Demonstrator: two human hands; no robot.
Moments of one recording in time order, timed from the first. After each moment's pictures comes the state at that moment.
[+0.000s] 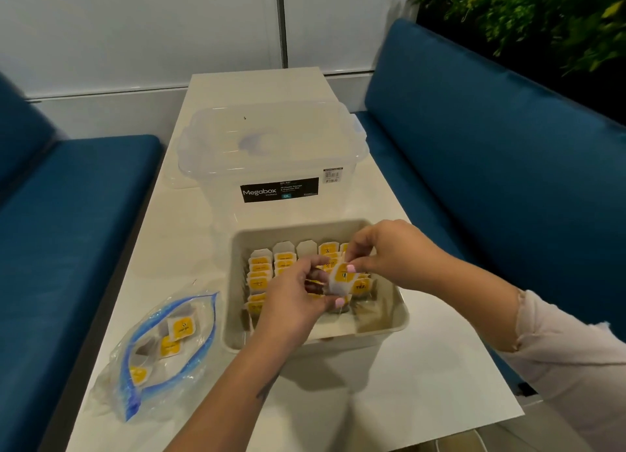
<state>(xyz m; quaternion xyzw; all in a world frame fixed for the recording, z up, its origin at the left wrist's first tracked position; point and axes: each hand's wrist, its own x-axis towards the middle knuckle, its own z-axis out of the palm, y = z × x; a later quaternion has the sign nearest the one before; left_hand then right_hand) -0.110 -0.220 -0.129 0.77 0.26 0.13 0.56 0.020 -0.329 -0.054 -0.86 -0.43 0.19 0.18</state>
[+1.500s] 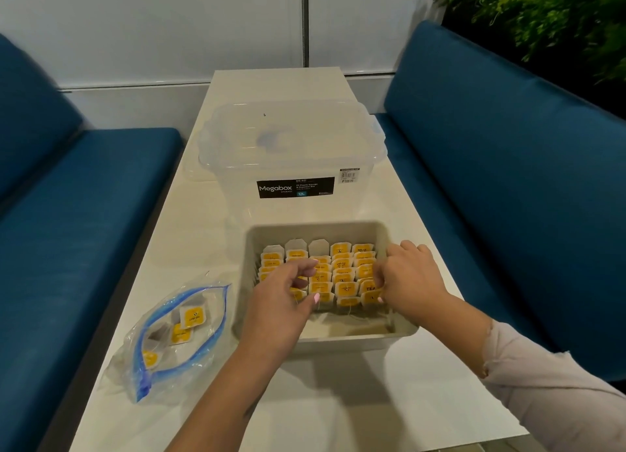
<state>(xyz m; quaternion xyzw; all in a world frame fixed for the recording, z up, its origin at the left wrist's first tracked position) -0.139 -0.214 -0.125 0.83 0.31 0.18 0.43 0.023 -0.334 -0.122 -0.90 -0.44 0.02 -0.05</state>
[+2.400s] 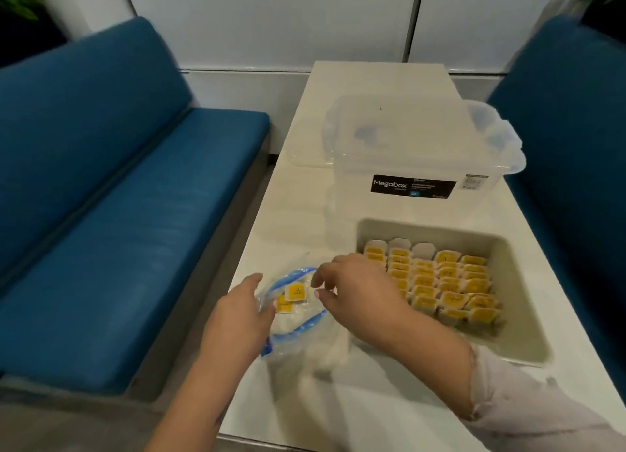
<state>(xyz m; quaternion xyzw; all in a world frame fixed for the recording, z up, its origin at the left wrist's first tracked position) -0.288 -0.124 -0.122 0.78 0.55 0.08 0.27 -0.133 -0.203 -0.090 -0.77 -0.60 0.12 0.17</state>
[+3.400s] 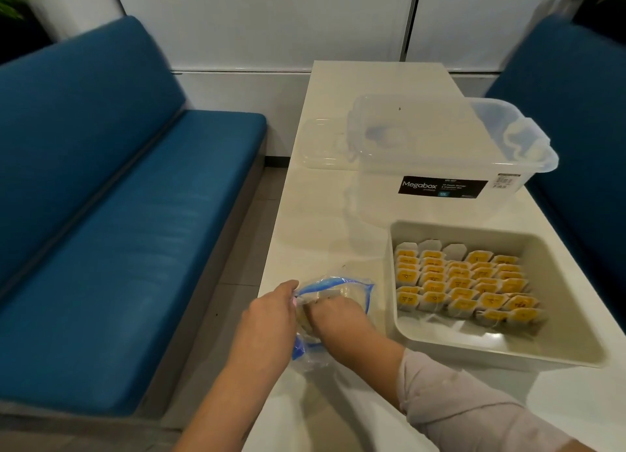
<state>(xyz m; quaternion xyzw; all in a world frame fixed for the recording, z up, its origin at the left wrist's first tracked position) -0.305 -0.093 -0.117 0.83 0.48 0.05 0.28 -0.197 -0.126 -0.157 -0.78 -0.57 0.24 -0.10</state>
